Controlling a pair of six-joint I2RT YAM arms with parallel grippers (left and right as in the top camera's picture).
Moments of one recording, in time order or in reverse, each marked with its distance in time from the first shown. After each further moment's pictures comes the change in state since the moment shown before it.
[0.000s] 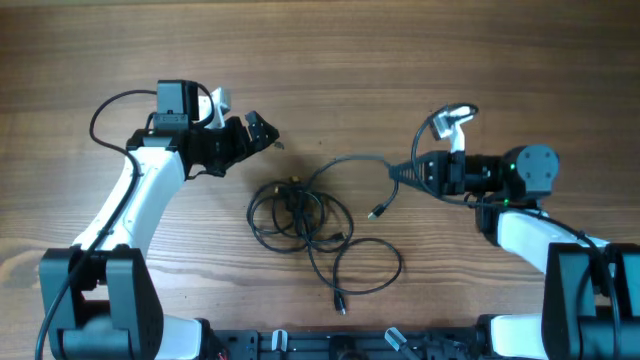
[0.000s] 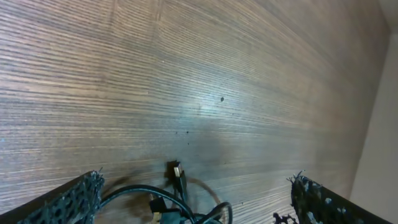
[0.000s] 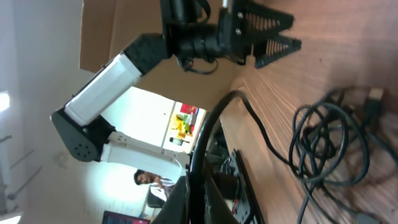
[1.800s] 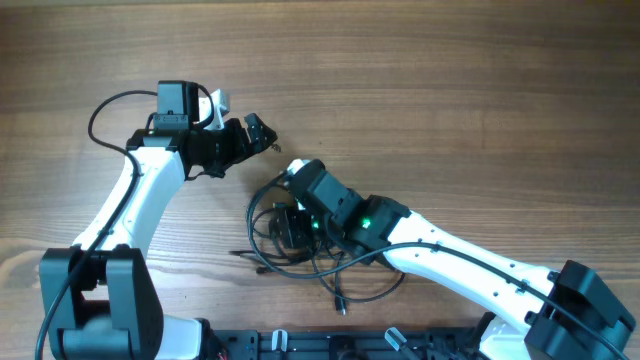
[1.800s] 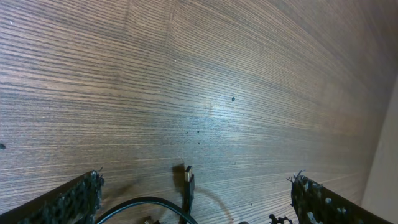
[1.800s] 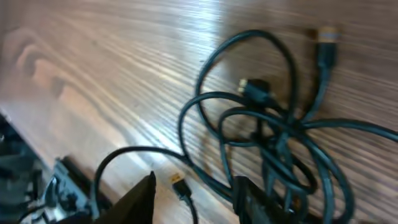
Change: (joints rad) left arm 0.000 0.000 0.000 -0.017 -0.035 0.011; right arm 0.968 -0.005 0.530 -1.681 1.380 -0.748
